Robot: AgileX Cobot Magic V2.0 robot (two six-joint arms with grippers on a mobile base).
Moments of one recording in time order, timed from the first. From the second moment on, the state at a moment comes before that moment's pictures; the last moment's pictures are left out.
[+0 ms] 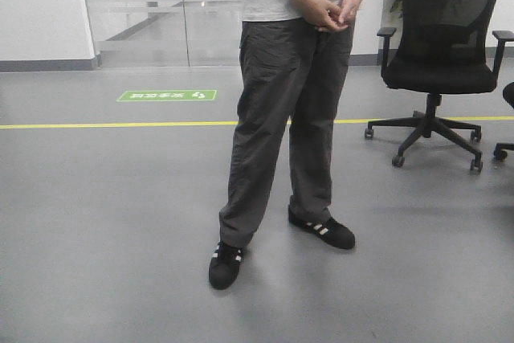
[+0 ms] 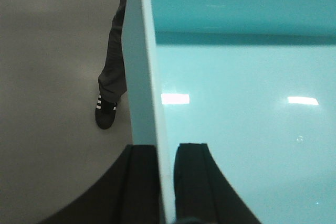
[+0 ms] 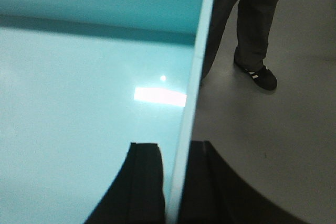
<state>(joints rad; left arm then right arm) -0.27 1.41 -1.72 -0.01 0.92 -0.18 0.22 1.48 -1.75 0.11 0.94 0.11</state>
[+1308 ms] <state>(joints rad) -0.27 1.41 -1.72 -0.01 0.92 -0.18 0.22 1.48 -1.75 0.11 0.94 0.11</state>
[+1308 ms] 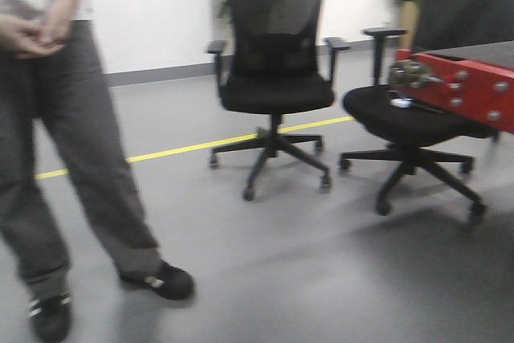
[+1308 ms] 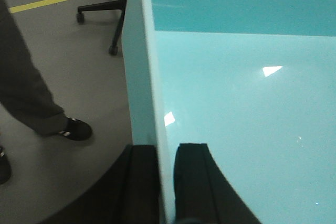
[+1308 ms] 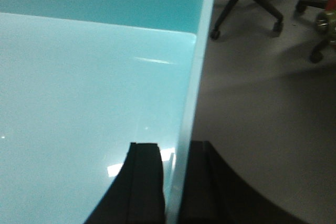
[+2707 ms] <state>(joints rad) -0.27 1.41 -1.72 0.02 0.89 -0.18 0.22 1.48 -1.75 0.12 0.93 0.11</state>
